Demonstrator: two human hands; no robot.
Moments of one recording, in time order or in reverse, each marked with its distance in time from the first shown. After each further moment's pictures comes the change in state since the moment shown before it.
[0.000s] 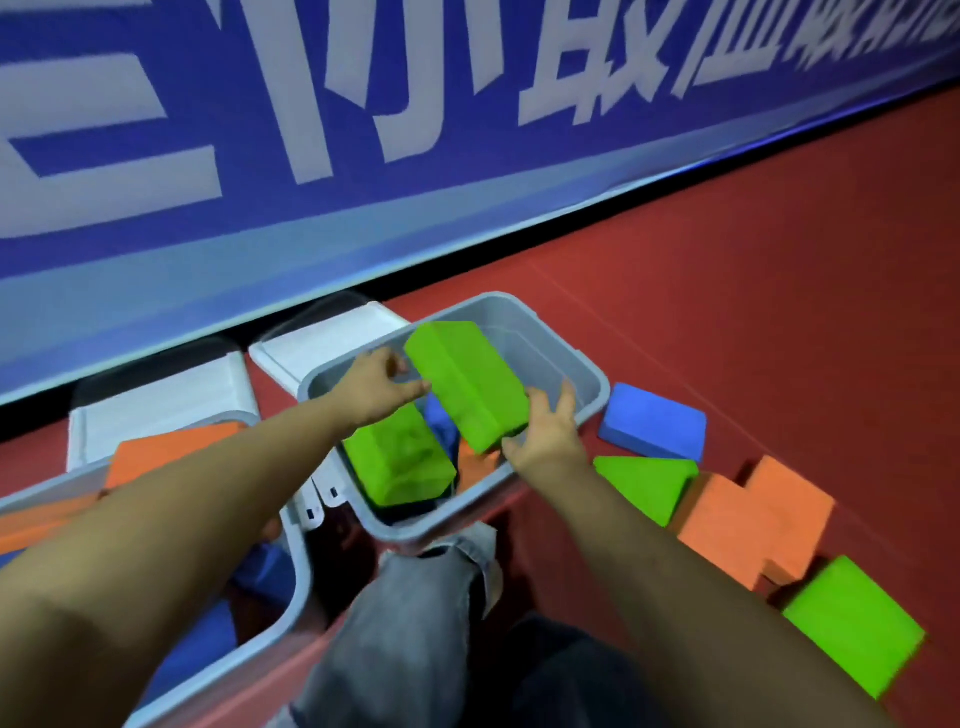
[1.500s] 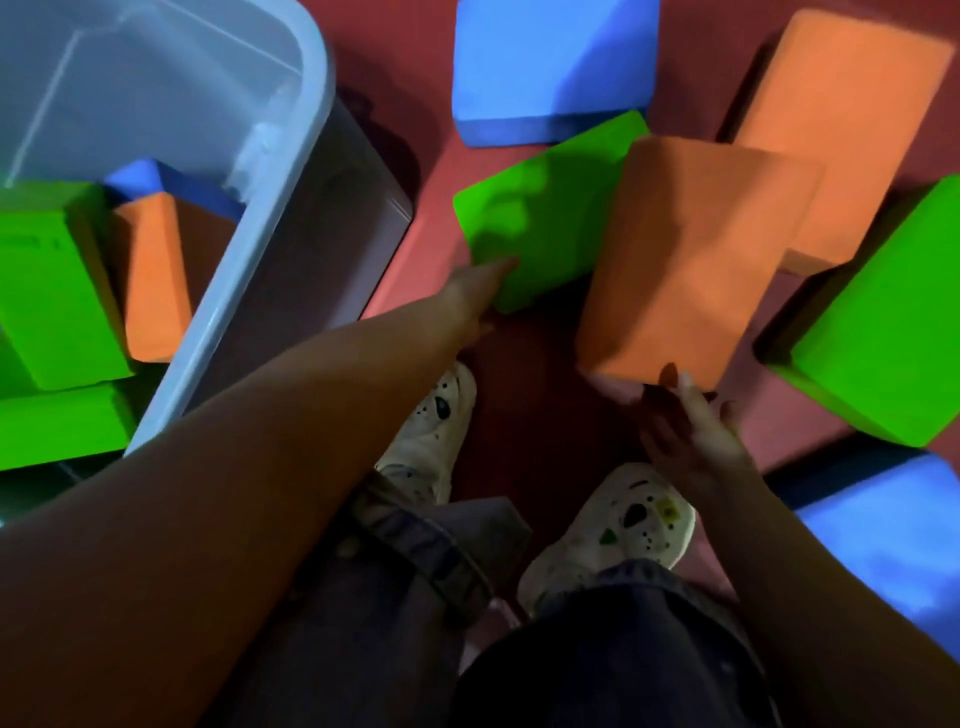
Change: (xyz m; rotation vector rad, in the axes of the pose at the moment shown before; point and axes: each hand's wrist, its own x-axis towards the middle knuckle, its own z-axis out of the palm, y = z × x) left_hand 0.088 0.087 0.503 -0.437 -0.547 -0.742; right_hand -0.059 0.468 0.123 1.638 0.245 1.316
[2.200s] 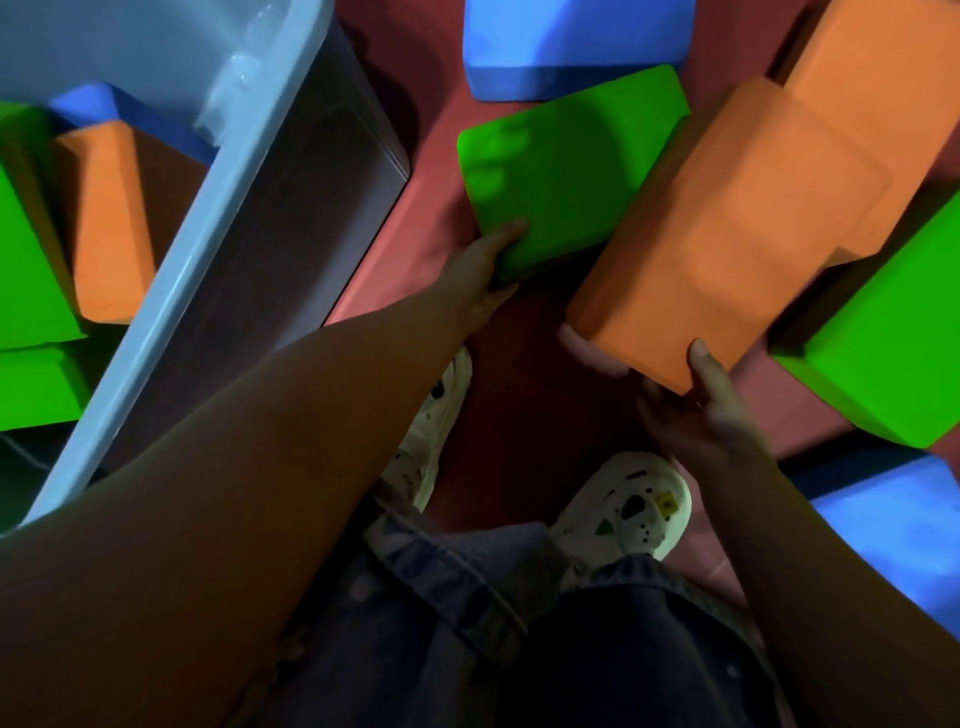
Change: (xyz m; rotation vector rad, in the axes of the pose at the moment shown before) left_hand 0.029 -0.018 -0.005 -0.395 -0.111 0.012; right_hand 0.009 -0.012 0.017 0.104 -0.086 0.050
